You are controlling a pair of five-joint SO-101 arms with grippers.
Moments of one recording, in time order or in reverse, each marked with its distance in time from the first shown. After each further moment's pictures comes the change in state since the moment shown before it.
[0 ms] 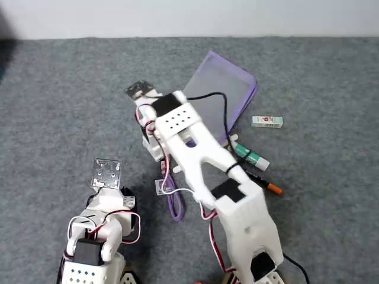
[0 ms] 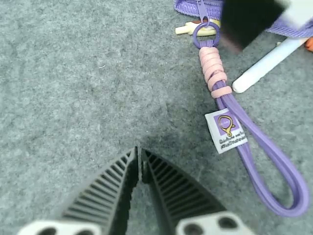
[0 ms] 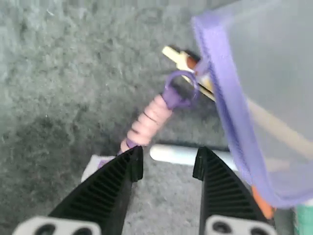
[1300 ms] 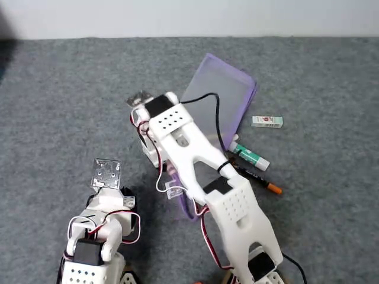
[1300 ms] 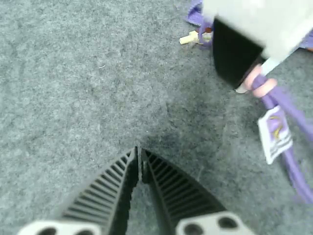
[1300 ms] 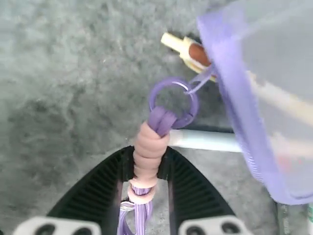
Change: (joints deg) left arm 0.0 0.0 0.0 0.0 0.0; right arm -0.5 5.6 -9.9 10.8 -2.5
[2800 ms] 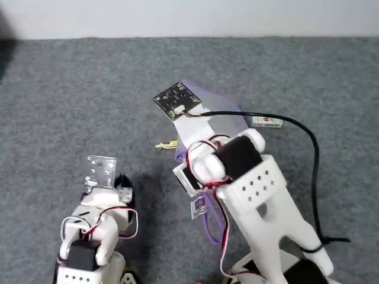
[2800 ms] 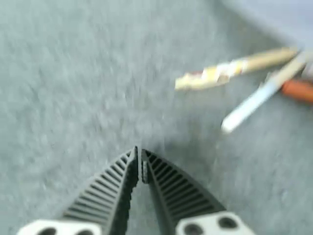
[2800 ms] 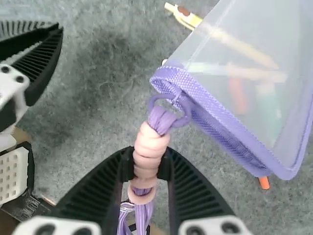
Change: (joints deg) left arm 0.0 0.0 -9.6 -2.1 -0.3; right arm -0.2 -67.9 44.9 0.2 0.0
